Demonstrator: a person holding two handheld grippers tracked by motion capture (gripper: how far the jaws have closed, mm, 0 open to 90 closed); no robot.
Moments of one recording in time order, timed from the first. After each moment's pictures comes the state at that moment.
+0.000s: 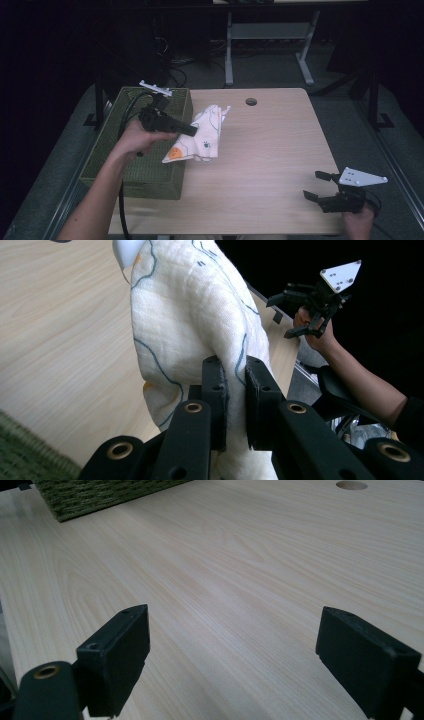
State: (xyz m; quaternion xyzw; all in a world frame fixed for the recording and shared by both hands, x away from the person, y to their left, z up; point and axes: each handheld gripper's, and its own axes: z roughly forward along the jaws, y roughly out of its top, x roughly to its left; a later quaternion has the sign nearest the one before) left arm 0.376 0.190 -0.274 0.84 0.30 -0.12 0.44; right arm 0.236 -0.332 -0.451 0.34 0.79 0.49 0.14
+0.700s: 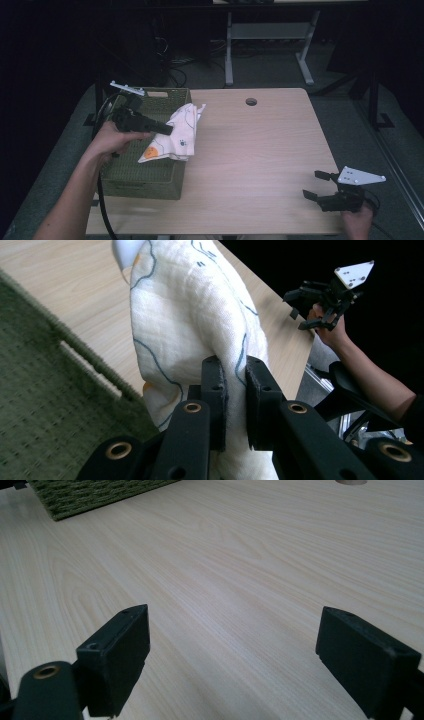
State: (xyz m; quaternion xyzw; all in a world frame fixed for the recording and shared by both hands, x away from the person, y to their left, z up) left arm 0.374 0.248 -0.271 0.83 0.33 -0.10 0.44; right arm 0.240 -0.332 -0.454 0.34 0.79 0.49 0.14
